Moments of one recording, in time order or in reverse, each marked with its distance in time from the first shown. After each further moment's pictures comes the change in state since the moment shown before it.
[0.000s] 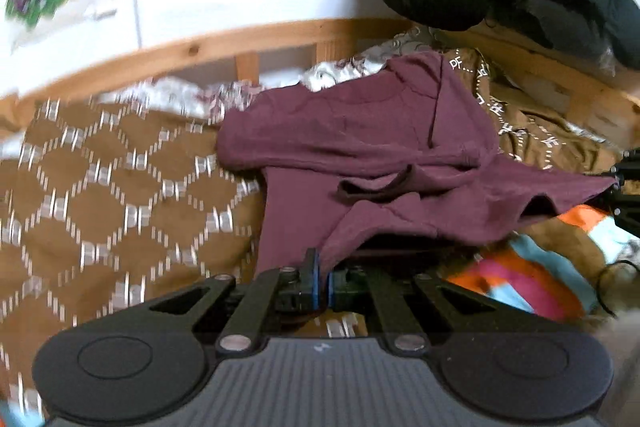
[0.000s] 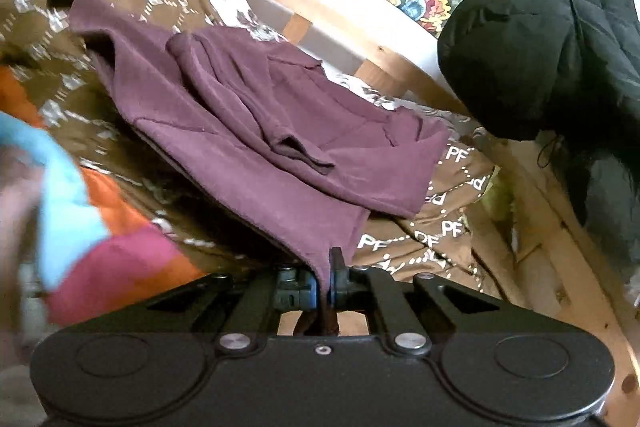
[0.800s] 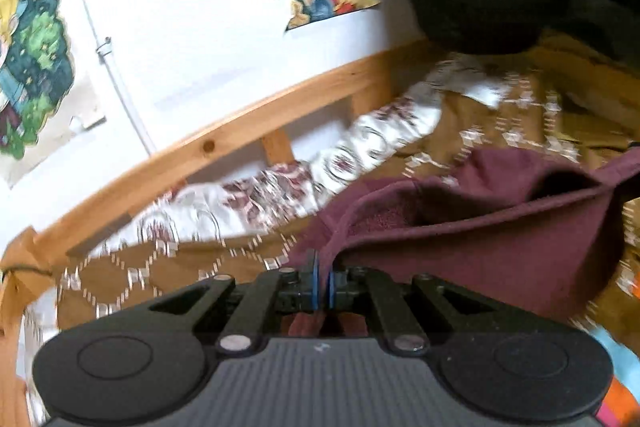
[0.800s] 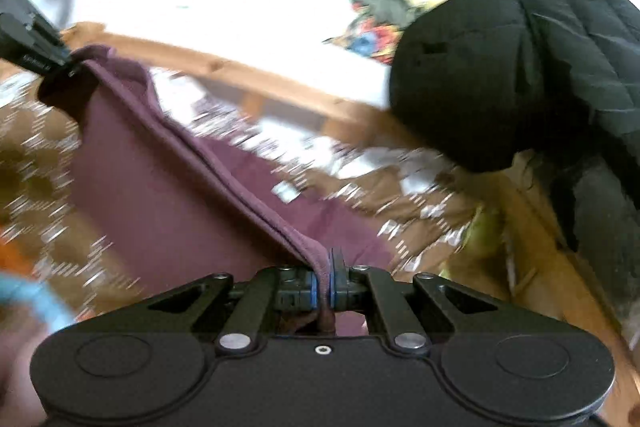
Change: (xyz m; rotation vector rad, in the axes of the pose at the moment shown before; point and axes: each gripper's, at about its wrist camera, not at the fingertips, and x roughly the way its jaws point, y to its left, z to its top) left arm 0.092 -0.010 0.195 0.185 0.043 0.220; right arm 0.017 -0.113 0.073 0.237 -0.096 0.040
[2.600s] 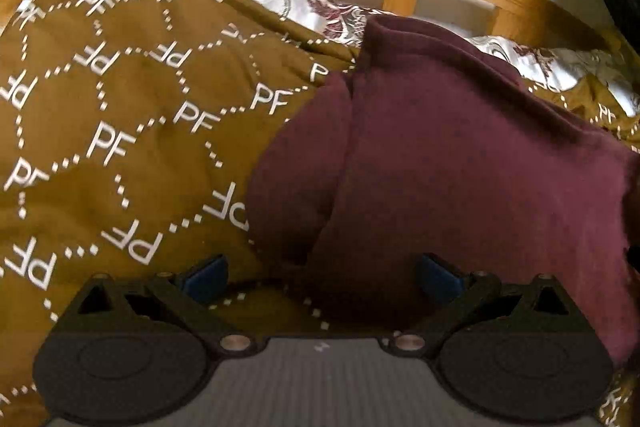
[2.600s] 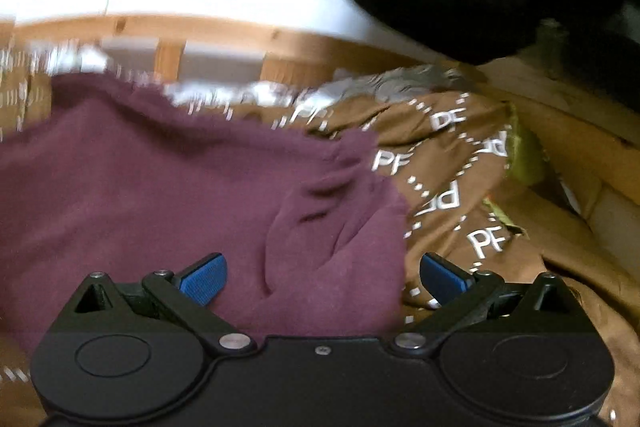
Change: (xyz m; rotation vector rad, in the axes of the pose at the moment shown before) left arm 0.096 -0.009 -0.147 -0.633 0.191 0.096; right arm 0.170 0.018 -0.077 0.151 0.040 -0.117
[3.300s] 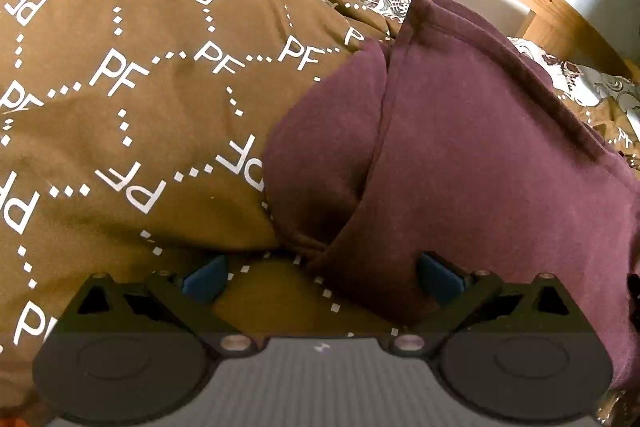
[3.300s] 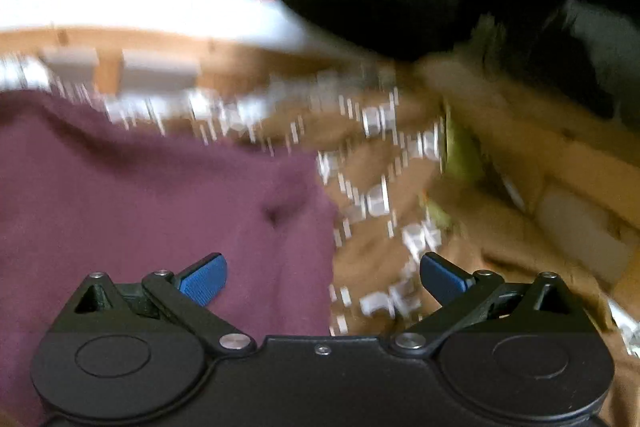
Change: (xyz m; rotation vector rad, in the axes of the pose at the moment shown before) left arm 0.015 0.020 -0.006 -0.126 0.083 -0.040; right arm 0.007 -0.018 -0.006 0.075 0.003 -0.175
